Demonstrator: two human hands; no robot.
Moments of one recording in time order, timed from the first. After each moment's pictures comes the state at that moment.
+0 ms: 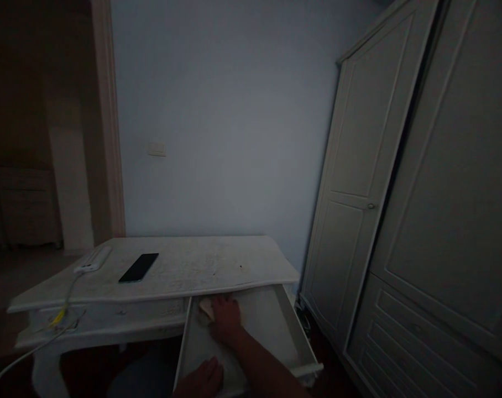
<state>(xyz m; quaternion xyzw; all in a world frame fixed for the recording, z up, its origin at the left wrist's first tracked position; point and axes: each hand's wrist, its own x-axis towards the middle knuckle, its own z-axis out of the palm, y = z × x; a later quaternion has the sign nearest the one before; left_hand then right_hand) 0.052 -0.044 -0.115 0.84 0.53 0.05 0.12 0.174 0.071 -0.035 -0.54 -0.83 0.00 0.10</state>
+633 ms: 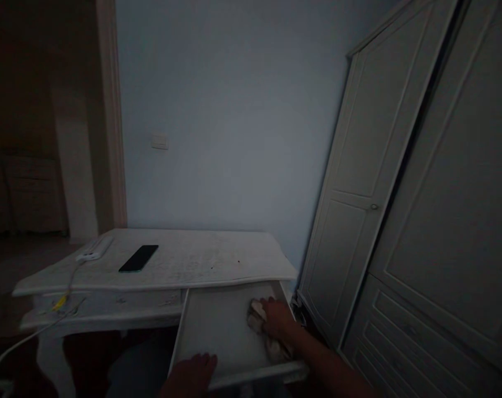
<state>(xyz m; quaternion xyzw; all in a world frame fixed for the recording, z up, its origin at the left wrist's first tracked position) 0.060 -0.060 -0.082 0.84 0.53 -0.05 0.10 0.357 0.049 -0.017 -0.59 -0.81 0.03 0.01</state>
